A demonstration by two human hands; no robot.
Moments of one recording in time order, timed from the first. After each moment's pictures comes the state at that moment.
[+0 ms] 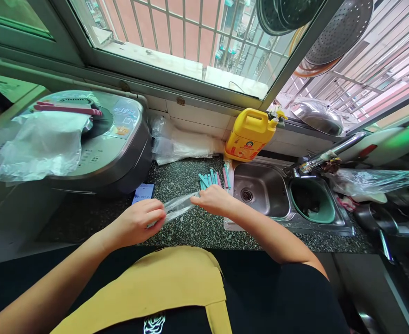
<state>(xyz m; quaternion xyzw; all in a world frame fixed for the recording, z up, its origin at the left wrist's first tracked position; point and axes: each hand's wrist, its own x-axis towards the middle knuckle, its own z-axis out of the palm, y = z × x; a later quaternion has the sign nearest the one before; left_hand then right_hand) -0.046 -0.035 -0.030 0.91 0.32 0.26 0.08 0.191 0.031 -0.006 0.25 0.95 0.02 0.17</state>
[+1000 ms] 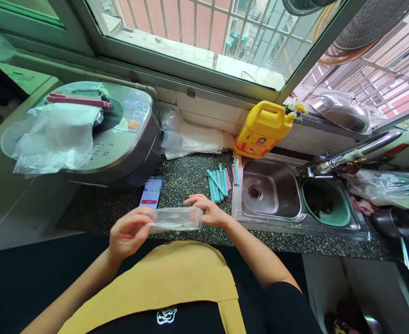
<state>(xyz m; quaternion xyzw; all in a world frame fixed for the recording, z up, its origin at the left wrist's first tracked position) -0.058 -0.080 -0.063 0.68 0.40 0.55 0.27 0.183 0.001 -0.108 0.27 0.77 -0.52 -0.25</state>
